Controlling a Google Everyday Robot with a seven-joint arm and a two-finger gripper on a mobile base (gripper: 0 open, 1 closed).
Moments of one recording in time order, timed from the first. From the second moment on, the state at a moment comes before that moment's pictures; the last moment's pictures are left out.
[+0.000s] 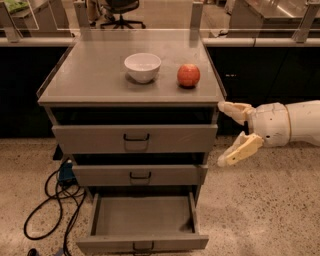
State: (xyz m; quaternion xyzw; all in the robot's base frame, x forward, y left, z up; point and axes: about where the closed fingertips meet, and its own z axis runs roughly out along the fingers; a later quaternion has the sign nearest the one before) arm 0.505 -0.154 0.852 -0.53 0.64 0.33 0.45
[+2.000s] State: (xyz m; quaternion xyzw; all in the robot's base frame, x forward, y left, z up) arm 0.693 -0.231 0.965 -0.31 0.68 0.28 0.61
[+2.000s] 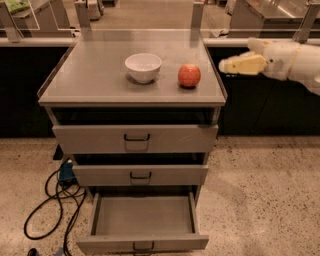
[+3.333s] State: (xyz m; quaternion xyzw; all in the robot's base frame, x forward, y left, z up) arm 0.824 -0.187 0.935 -0.31 0.73 0.24 0.56
